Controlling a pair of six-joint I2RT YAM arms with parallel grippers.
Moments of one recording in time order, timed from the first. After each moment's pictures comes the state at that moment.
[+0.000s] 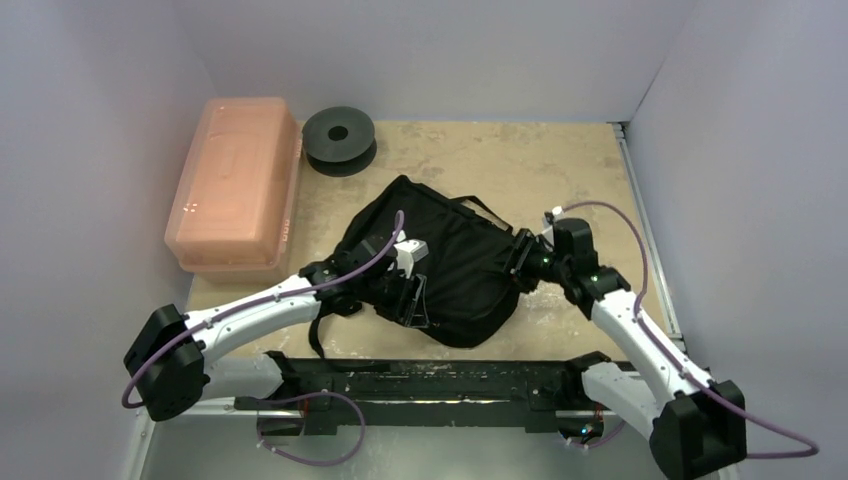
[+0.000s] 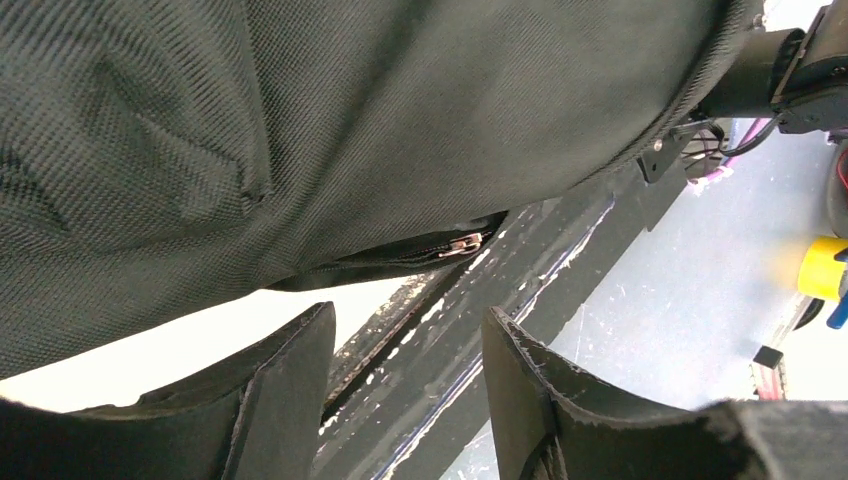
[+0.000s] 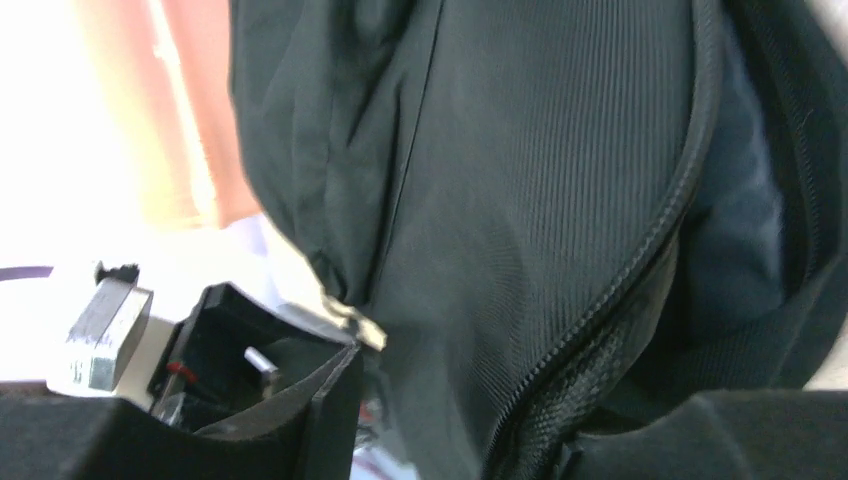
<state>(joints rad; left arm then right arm) -0.87 1.22 0.76 -0.39 0.33 -0.52 0.28 0.89 0.49 -0.24 -0.54 1.05</state>
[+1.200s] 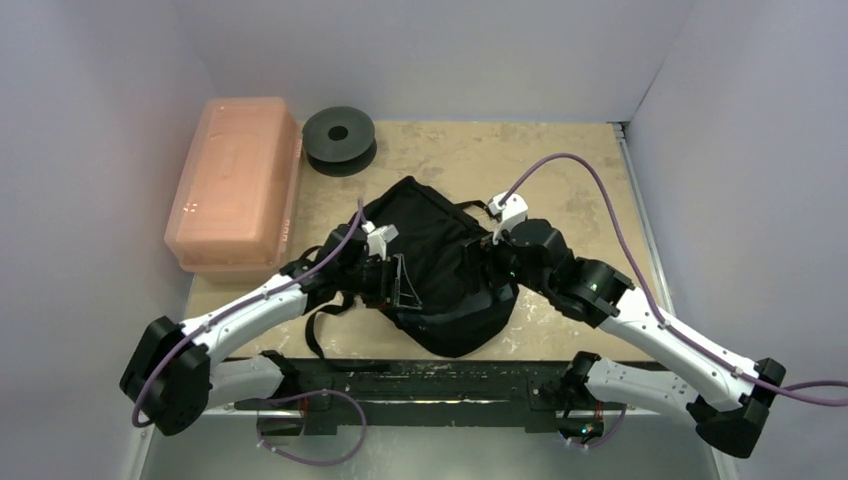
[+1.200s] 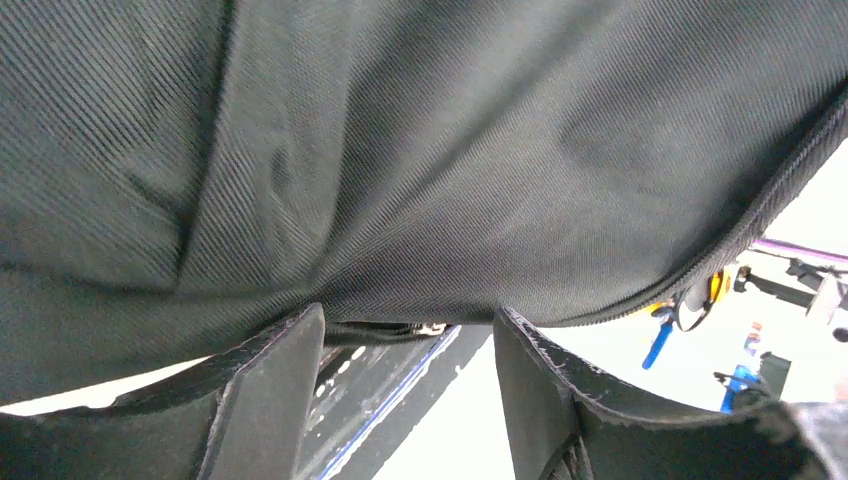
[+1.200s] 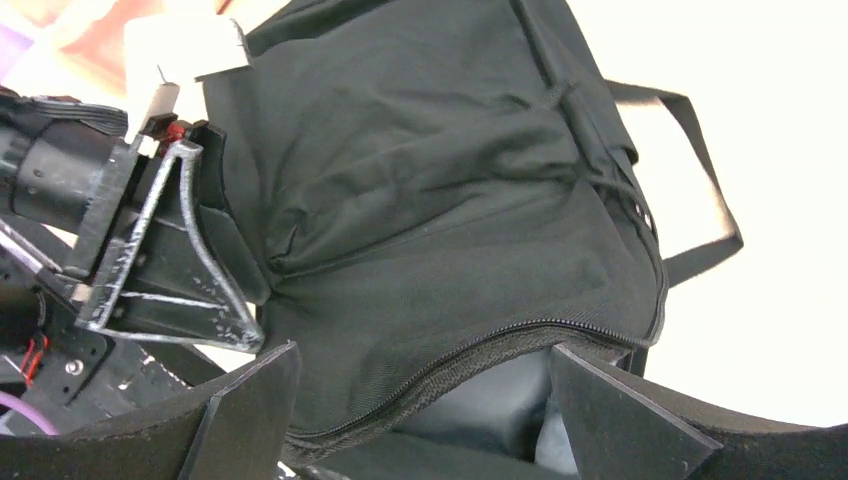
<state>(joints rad) -0.64 1.14 0.64 -0.27 0.54 -0.71 0.89 0.94 0.98 -0.57 0.19 0.27</state>
